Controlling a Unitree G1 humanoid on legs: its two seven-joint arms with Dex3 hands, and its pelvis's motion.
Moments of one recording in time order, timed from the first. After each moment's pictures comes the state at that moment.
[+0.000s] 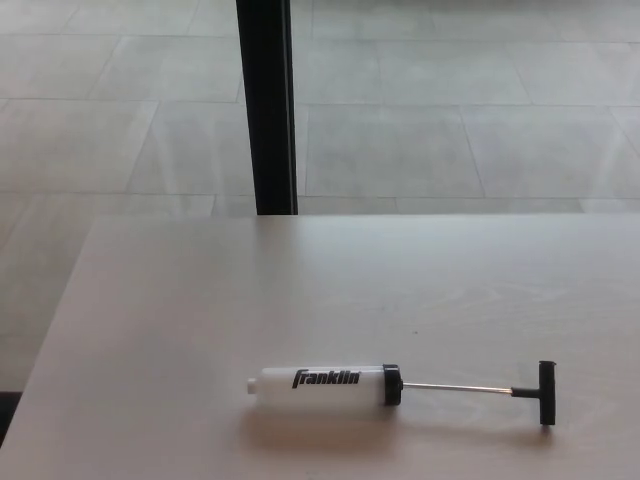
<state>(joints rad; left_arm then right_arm) 0.34 0.58 0.47 1.11 -0.07 -0.12 -0.05 0.19 -0.40 -0.61 0.94 0.11 -0.13 0.07</state>
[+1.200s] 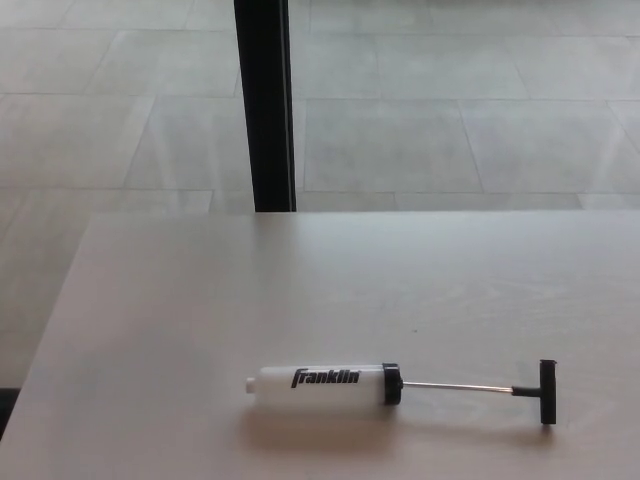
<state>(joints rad) -0.12 0.71 0.74 0.48 -0.32 -0.02 -0.11 -0.14 -0.68 -0.78 0.39 0.30 0.02 0.04</state>
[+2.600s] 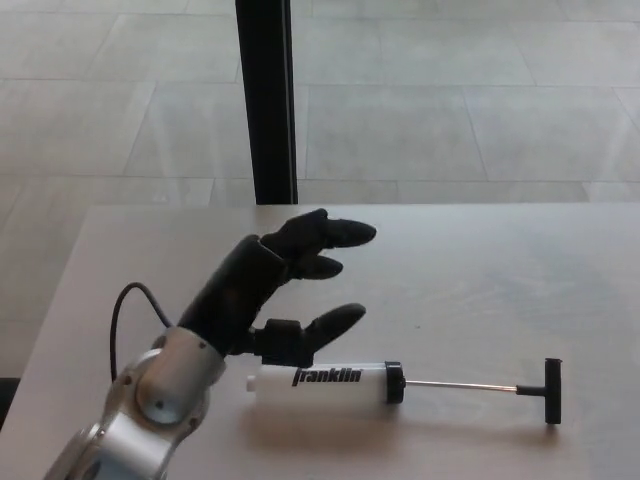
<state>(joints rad) -0.38 0.39 -0.39 0.00 0.12 0.06 -0.07 -0.25 -0.52 -0.20 0.07 0.09 0.02 0.03</state>
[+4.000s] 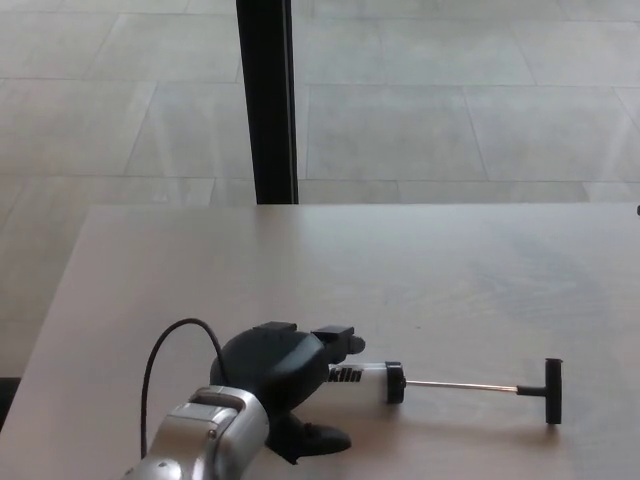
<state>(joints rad) -0.42 0.38 -0.69 0.14 0.69 0.32 -0.10 -0.29 -0.44 -0.21 0.07 0.07 0.01 0.01</state>
